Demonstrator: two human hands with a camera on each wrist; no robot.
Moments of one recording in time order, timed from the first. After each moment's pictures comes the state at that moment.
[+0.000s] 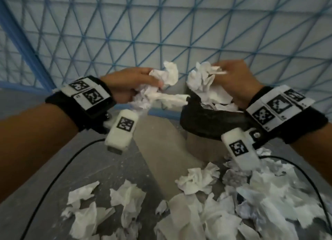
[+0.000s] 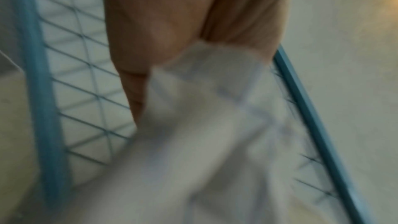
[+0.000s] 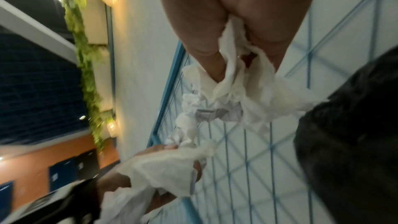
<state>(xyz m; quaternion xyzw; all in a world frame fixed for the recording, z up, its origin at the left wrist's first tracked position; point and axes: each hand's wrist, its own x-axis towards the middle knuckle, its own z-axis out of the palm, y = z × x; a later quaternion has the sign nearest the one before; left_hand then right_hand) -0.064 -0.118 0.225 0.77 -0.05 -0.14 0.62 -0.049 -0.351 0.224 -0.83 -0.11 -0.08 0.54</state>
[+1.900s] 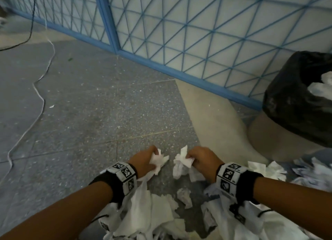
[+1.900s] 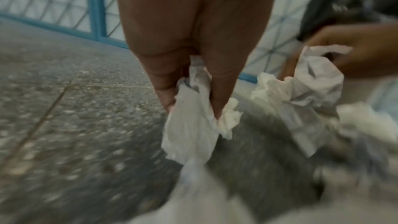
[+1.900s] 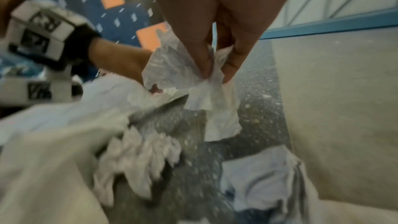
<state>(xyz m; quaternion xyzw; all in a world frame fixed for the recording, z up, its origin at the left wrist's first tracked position) -0.220 -0.006 -0.026 0.91 0.17 -0.25 0.26 -0.132 -0.198 -0.022 -0.88 -0.36 0.22 0.22</state>
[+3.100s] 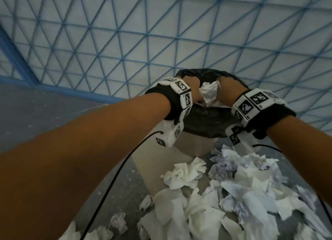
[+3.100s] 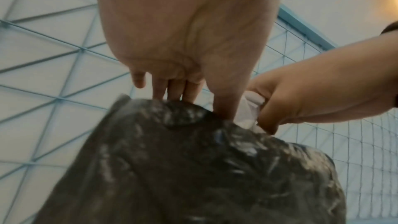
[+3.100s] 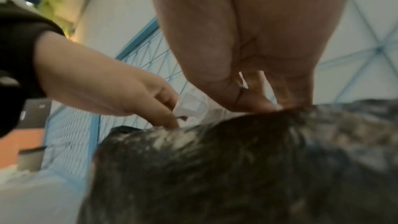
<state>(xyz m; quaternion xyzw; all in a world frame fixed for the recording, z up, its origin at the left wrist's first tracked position) 0.002 -0.275 0.176 0.98 -0.14 -0.04 0.12 0.001 -0.401 0.176 -1.00 -0.01 -0.01 0.07</state>
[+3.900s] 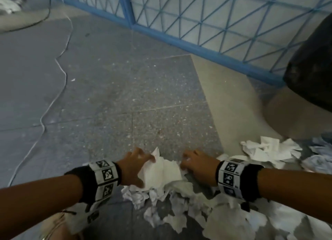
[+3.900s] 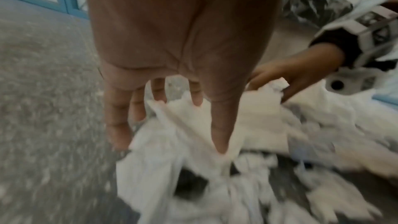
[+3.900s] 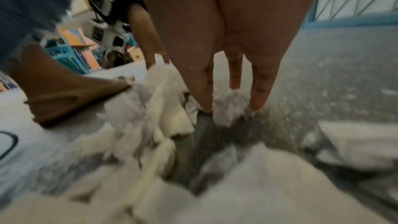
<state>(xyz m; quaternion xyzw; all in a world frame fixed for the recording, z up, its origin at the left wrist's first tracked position) -0.334 -0.005 -0.018 0.89 0.13 -0.41 0.16 -0.211 -0.204 -0.036 -0.76 -0.56 0.33 -0.06</state>
